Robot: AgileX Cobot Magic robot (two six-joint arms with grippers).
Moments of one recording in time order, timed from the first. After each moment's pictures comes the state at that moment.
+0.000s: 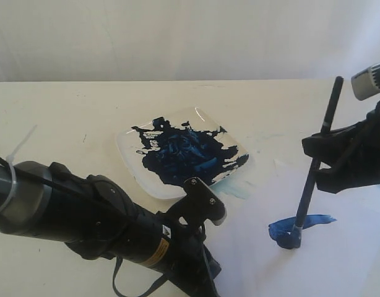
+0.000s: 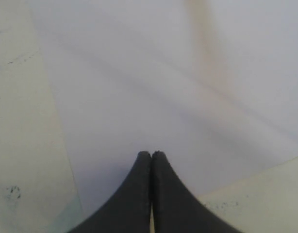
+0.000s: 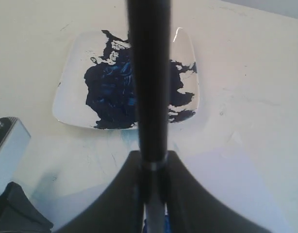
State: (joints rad) left arm -0.95 1.83 -0.85 1.67 -0.26 -1.65; right arm 0.20 1.01 -0.58 1.08 0.53 -1.29
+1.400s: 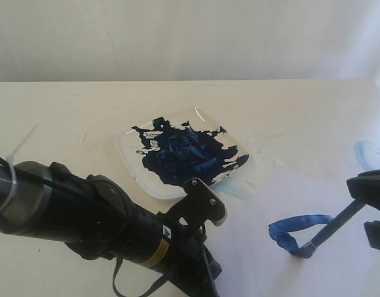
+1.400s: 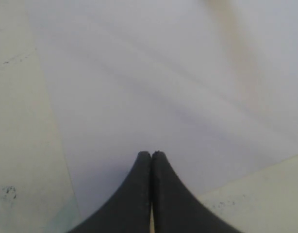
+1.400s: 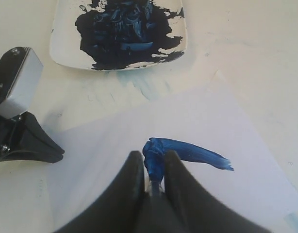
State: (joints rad) left arm -0.95 1.83 -0.85 1.67 -0.27 -1.65; right arm 0.20 0.73 -0.57 0.53 0.75 -0.72
